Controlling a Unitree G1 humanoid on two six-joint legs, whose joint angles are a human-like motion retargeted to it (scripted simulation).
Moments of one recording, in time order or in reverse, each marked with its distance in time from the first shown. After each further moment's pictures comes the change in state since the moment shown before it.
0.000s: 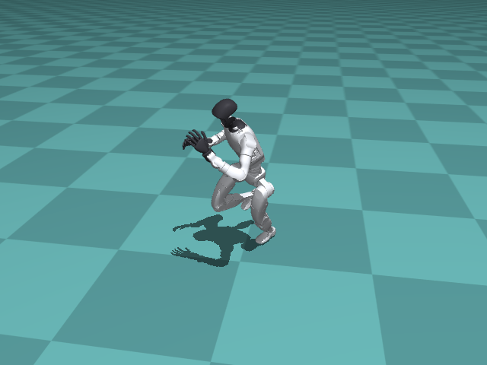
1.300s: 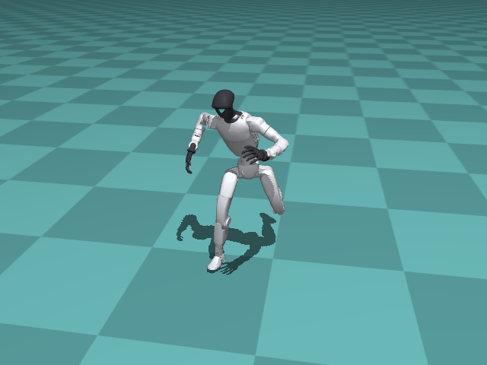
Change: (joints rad) left arm 0.585 0.209 0.333 0.195 -0.089 -0.025 0.015; right arm 0.581 -0.289 -0.097 0.238 0.353 0.151 0.509; waist -0.163 -0.120 0.054; left_leg 0.151 0.267 0.004 0.930 0.362 -0.083; right_leg 0.257 -0.186 -0.212 -1.522 0.266 0.148
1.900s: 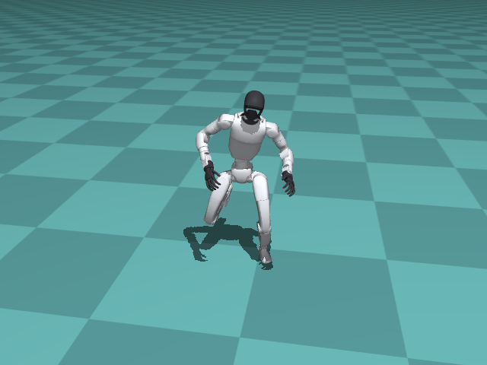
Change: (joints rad) left arm 0.199 -0.215 -0.133 0.242 0.144 0.055 -0.045; right arm -0.854 0.205 0.728 0.141 -0.255 -0.016 -0.324; waist 0.544 -0.371 -0.042; left_leg -0.419 -0.095 0.206 -0.586 -0.323 0.081; right_leg 0.206 -0.065 0.274 1.505 -0.076 -0.154
